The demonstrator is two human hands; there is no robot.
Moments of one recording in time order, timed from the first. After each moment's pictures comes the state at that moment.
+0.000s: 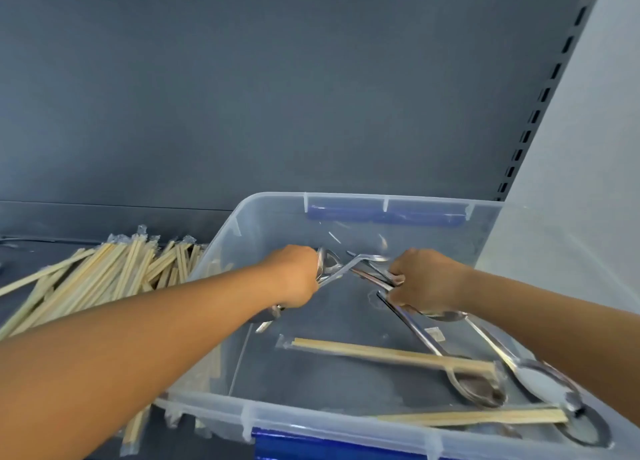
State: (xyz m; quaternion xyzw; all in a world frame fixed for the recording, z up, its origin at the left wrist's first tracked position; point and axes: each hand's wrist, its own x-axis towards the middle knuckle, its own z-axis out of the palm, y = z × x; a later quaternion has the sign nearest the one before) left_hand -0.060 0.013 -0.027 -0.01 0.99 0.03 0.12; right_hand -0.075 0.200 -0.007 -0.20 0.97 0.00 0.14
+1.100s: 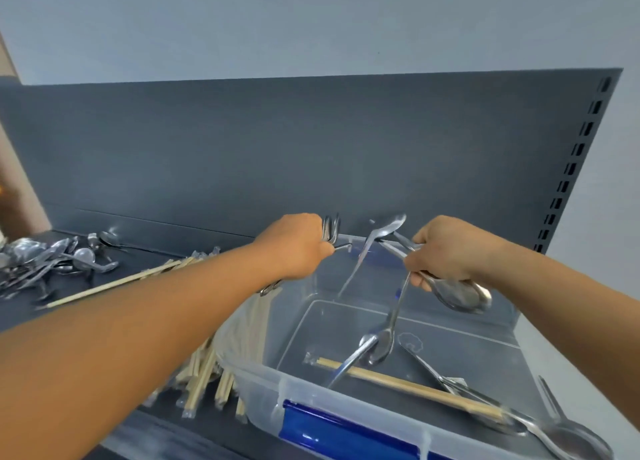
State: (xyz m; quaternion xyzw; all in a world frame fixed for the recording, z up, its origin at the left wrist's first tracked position) left_hand -0.011 -0.009 0.063 -0.10 0.98 0.14 -0.08; right_hand -0.050 0.188 0.091 -0.19 0.96 -0.17 0.08
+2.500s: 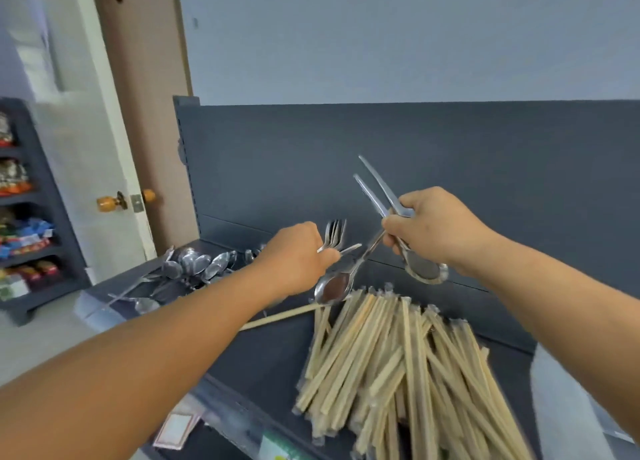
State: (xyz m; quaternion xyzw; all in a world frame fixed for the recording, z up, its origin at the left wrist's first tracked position) left_hand 0.095 -0.320 0.065 -0.20 0.94 0.21 -0.16; right_hand 0.006 -0.160 0.111 -0.33 0.87 -0.36 0.00
